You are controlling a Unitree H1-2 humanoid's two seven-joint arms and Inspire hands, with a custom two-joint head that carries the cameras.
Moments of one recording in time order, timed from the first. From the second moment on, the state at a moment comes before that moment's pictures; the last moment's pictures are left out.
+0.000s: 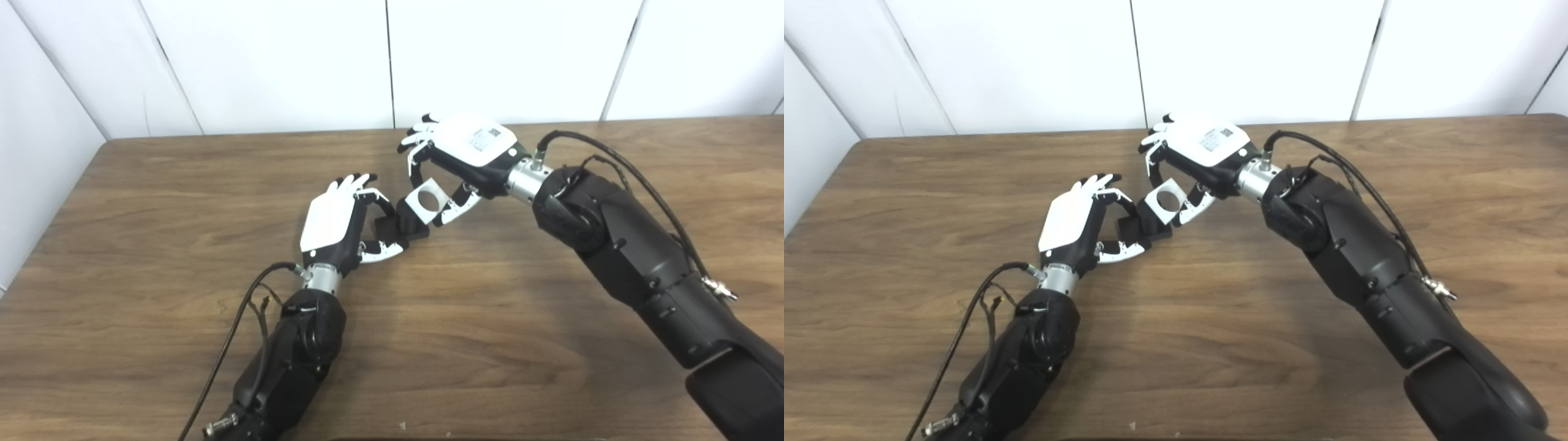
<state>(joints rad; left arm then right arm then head) -0.33 0.14 -0.44 0.24 0.72 0.21 0.25 -0.71 -0.31 0.48 0.25 -0.87 -0.26 0.21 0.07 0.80</state>
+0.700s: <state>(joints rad) -0.32 0.14 -0.44 0.24 0.71 0.21 0.26 -0.74 -0.27 0.49 0.32 -0.89 -0.26 0.19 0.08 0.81</state>
